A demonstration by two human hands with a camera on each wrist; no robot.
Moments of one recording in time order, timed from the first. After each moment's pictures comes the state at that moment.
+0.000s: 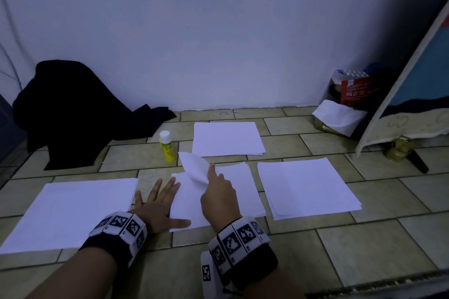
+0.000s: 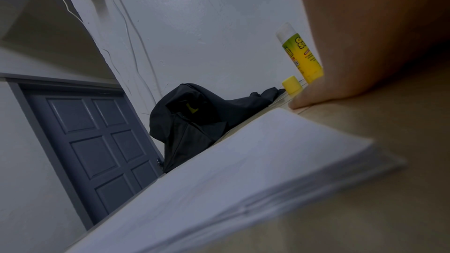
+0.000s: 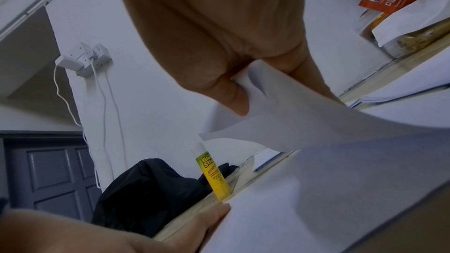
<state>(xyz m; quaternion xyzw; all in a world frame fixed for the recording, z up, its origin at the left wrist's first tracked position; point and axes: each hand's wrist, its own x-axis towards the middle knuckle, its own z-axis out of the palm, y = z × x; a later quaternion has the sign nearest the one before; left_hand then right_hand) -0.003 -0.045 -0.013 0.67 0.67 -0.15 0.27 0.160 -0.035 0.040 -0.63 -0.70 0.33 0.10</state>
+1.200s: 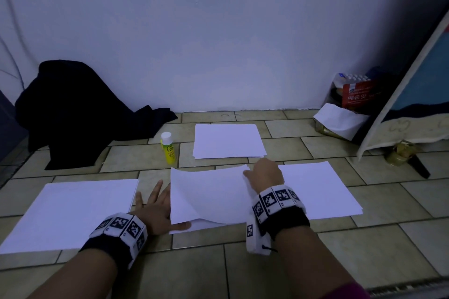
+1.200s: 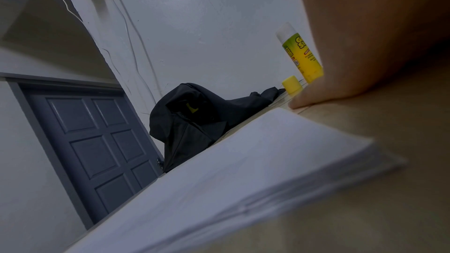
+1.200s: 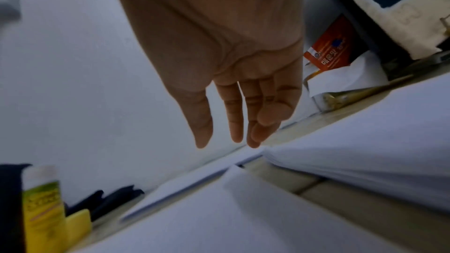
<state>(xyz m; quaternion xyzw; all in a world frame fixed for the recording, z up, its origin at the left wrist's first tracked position) 0.000 -0.045 -0.004 0.67 0.67 -0.18 0.27 0.237 0.034 0.041 -0.76 -0.59 0.26 0.11</state>
